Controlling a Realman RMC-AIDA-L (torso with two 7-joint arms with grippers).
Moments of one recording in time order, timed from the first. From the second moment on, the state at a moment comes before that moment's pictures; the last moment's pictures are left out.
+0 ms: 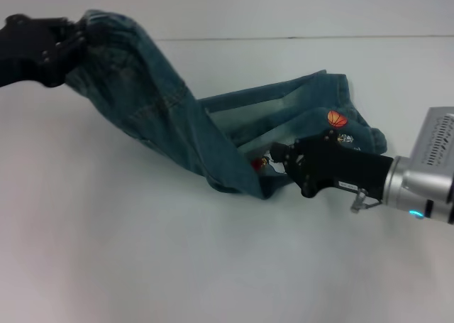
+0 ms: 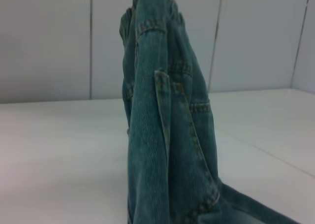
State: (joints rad) left arm -0.49 -2.16 0.47 1.19 1.88 1.73 -1.67; right arm 0.63 2.10 -0.65 -0.19 -1.80 -1.23 0.66
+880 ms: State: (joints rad) left arm -0.61 -2.16 0.89 1.17 1.77 1.47 -1.78; right arm 0.88 2.12 -0.74 0.07 -1.82 -1.03 0.60
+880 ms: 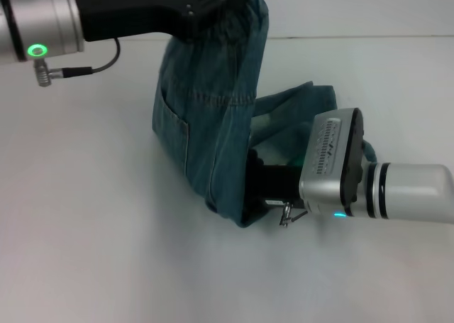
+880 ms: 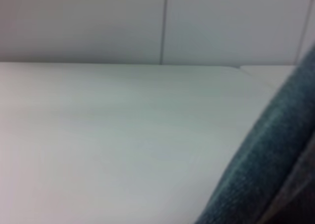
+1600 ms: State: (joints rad) left arm -0.61 -2.16 1.01 1.13 1.79 1.32 -1.78; right arm 0.52 2.09 -0.75 -0.29 -1.84 -1.39 0.65
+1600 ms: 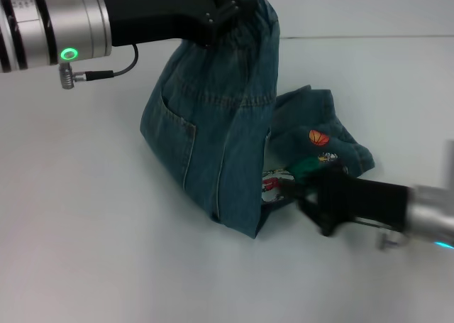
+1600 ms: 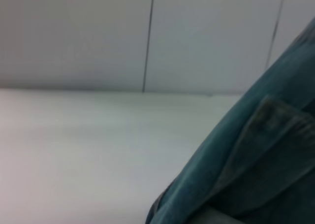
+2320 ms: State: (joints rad) left arm -0.73 -2.18 1.58 0.89 1.64 0.80 -1.71; right arm 0.24 2.03 -0.63 -0.58 -1.87 -1.72 0.74
